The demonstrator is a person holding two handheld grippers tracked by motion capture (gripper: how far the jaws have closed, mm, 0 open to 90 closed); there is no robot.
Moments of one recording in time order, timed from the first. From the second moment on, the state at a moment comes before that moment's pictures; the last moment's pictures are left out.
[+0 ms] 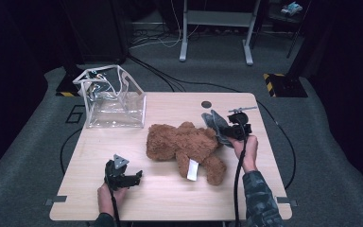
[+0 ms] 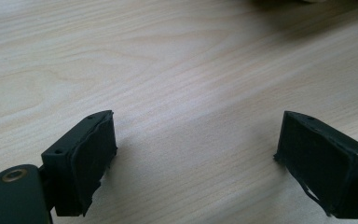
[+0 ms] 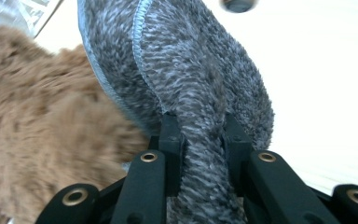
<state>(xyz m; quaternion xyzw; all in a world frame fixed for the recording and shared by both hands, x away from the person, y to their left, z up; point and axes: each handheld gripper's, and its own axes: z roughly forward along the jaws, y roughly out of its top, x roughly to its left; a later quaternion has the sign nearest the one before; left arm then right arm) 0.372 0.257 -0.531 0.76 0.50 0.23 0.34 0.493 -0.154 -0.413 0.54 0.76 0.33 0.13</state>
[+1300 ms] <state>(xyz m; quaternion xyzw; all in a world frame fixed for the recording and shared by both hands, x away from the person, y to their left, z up) 0.372 0.257 -0.531 0.76 0.51 0.23 0.34 0.481 -0.152 -0.427 0.55 0.76 0.30 0.13</state>
